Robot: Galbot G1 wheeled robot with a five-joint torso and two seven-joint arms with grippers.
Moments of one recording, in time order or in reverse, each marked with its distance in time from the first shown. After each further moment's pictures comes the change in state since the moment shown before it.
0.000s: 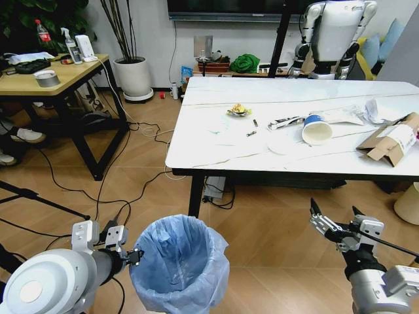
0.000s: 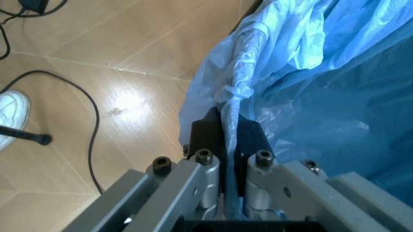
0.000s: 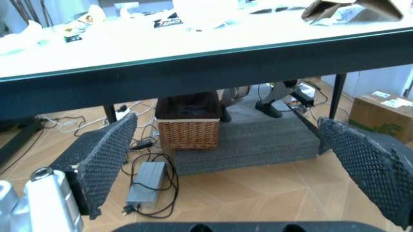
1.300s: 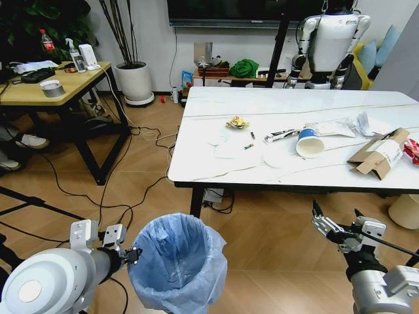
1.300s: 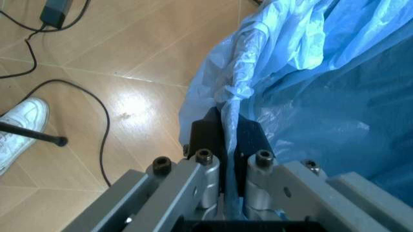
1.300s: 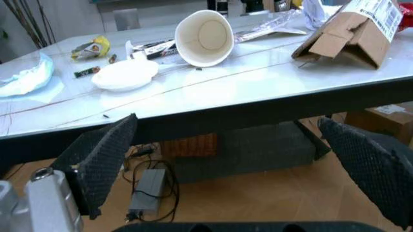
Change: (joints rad) left arm 0.002 0.007 -0.006 0.000 0.012 0.000 0.000; right arm 0.001 0.000 0.002 -0.002 0.006 -0.003 0.008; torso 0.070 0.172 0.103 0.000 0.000
